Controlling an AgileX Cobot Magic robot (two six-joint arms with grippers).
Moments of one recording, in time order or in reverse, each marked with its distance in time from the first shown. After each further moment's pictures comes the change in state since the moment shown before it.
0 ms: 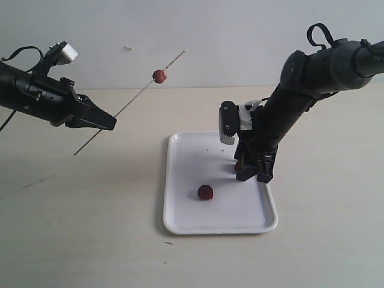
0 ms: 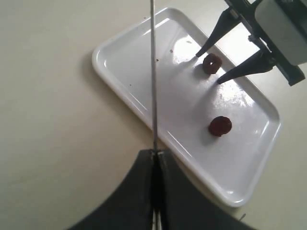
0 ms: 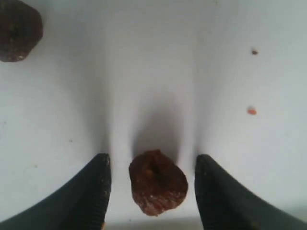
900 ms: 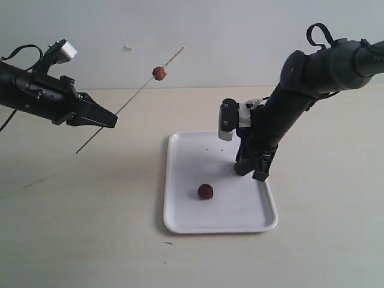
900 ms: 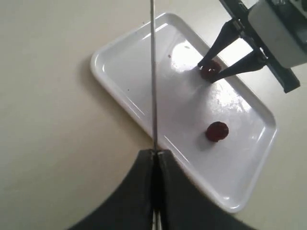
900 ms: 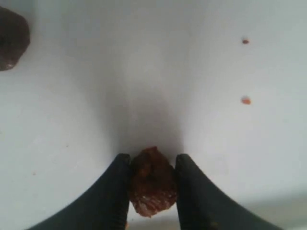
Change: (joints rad) left arm 0.000 0.000 0.000 -0.026 -0.002 0.000; right arm 0.000 0.000 -0.009 -0.008 -0.008 0.109
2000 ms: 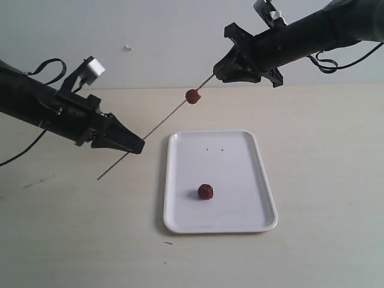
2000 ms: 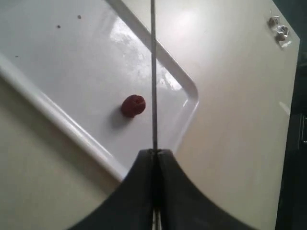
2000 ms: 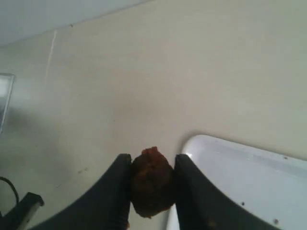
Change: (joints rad) left arm -0.108 -0.002 0.060 -0.014 0.132 -0.070; right arm -0.154 -0.004 -0.287 0.663 0.130 0.939
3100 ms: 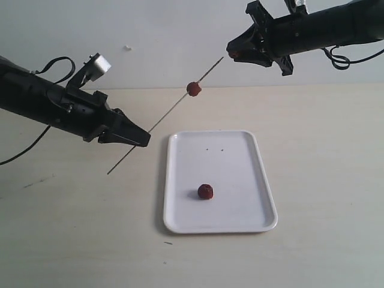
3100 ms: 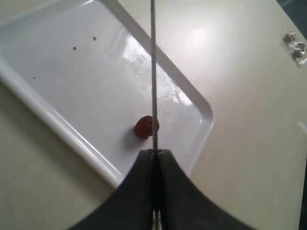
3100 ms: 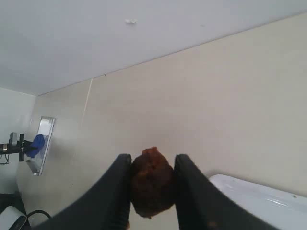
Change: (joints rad) left arm -0.025 0.000 0.000 -0.055 -0.091 0.014; right arm -0.072 0.000 0.000 0.196 0.001 -0.080
